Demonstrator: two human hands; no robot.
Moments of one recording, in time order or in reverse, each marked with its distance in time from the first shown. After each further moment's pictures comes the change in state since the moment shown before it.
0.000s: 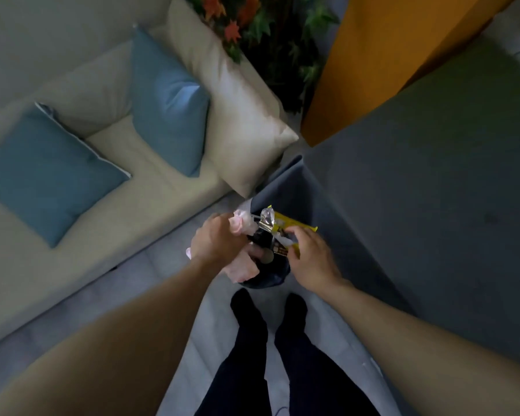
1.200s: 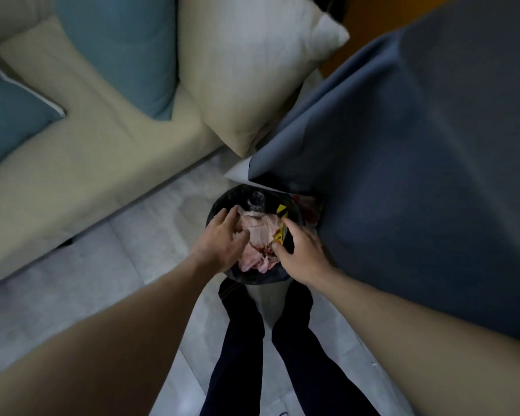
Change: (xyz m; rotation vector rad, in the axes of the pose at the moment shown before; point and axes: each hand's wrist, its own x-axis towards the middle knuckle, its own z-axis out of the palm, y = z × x) left_hand 0.111 -0.110 0.192 0.005 -0.354 -0.017; right_hand 0.085 0.121 0.178 0.051 -0.294 0.245
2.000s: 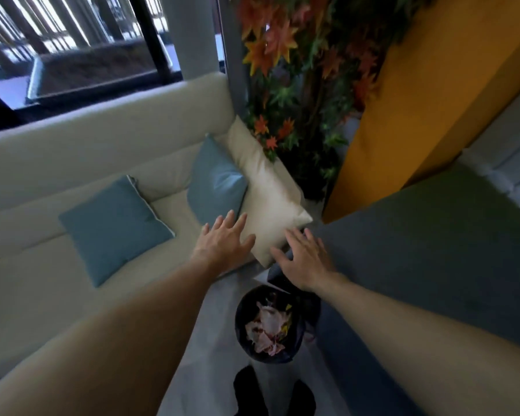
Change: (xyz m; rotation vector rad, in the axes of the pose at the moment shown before) left_hand -0.243 0.160 -0.250 0.410 0.436 0.107; right_hand -0.181 -0.209 -0.243 -0.359 0.184 -0.384
